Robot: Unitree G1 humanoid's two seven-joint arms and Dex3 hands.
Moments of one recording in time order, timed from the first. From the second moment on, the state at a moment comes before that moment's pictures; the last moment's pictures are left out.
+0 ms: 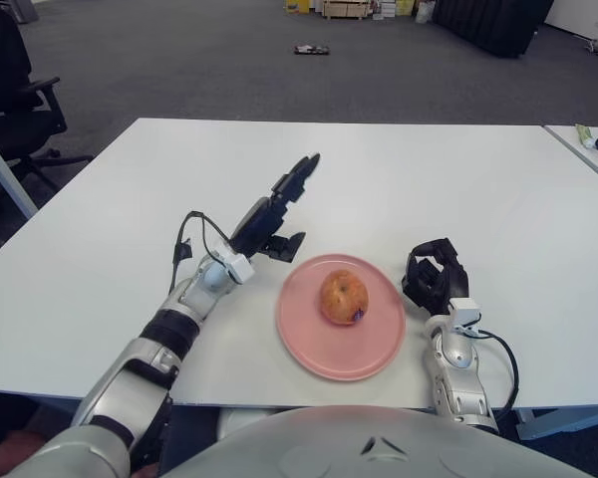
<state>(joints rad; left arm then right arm) -0.25 0.28 -0.32 0.36 0.04 -0.83 0.01 0.22 0.10 -0.04 0.12 -0.05 -0.31 -0.20</state>
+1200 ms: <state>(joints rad) -0.10 0.02 0.07 0.49 -0.07 -0.59 0.13 0.21 0.09 -0.04 0.16 -0.07 -0.35 -0.19</state>
